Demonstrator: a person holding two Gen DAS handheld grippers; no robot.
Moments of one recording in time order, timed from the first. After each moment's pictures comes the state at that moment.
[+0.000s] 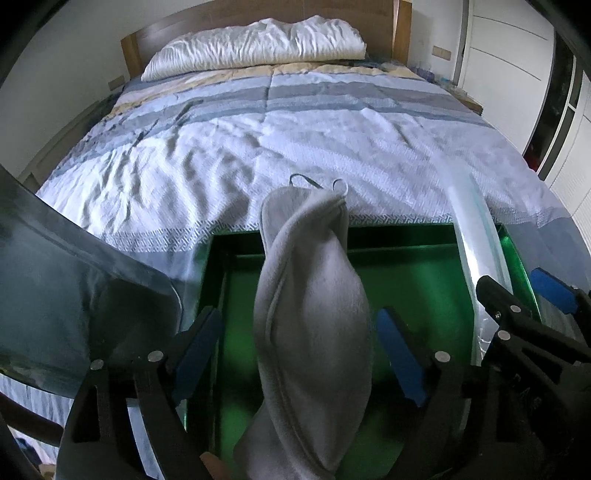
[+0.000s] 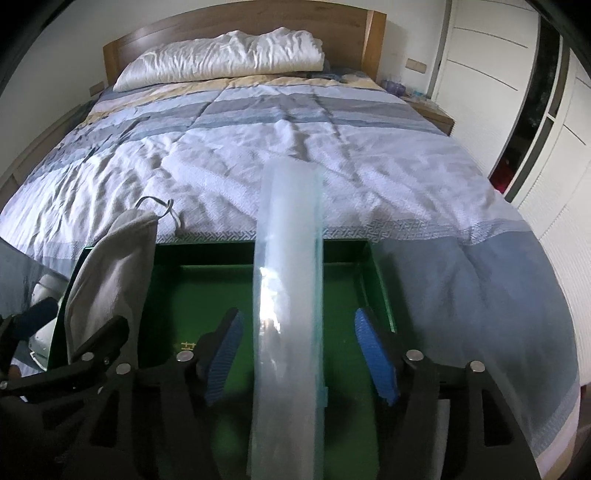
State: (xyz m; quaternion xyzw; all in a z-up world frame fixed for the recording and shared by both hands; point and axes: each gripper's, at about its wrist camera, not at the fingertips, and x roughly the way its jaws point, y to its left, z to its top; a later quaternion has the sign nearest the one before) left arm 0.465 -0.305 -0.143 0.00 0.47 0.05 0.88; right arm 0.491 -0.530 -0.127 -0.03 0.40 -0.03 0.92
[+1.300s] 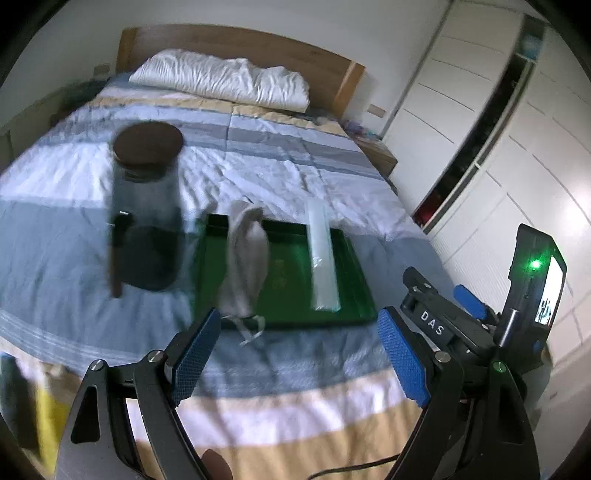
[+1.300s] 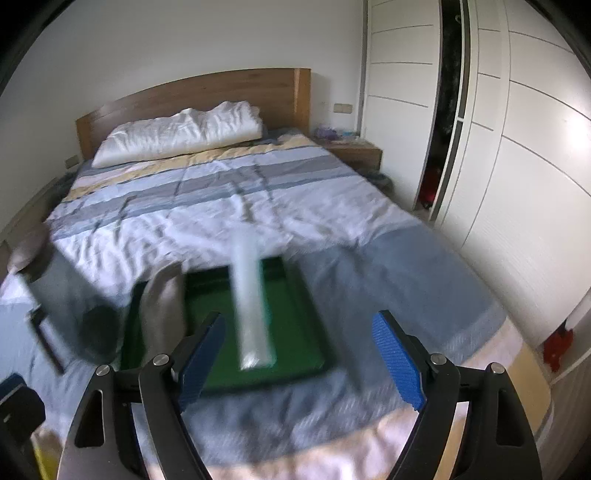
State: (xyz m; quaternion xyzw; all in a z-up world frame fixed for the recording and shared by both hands) left arm 0.248 -0.260 0.025 -0.13 0.41 -0.09 0.90; right arm 0.248 -0.519 0.001 0.02 0.31 -0.10 0.94
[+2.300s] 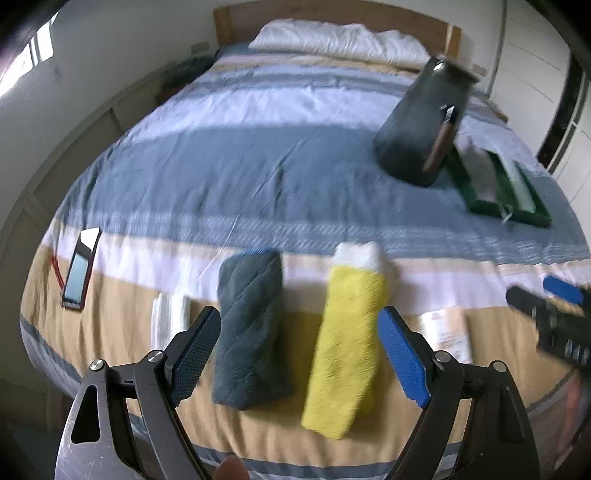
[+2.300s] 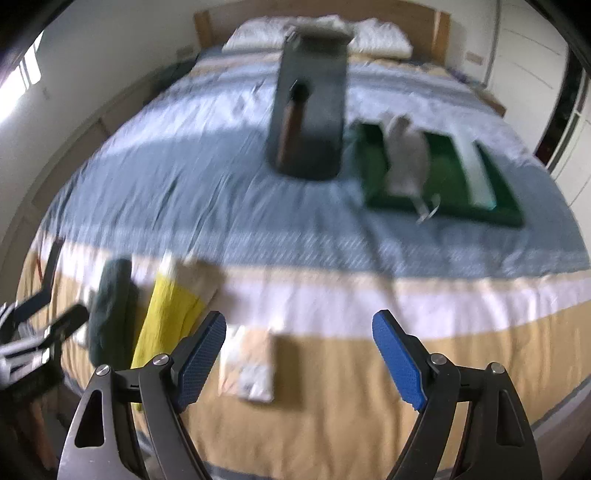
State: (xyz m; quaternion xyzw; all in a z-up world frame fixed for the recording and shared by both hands) left arm 0.088 0.018 -0.085 -0.03 0.49 0.10 0.86; right arm 0.122 -0.281 -0.051 -0.03 0.47 0.09 0.88
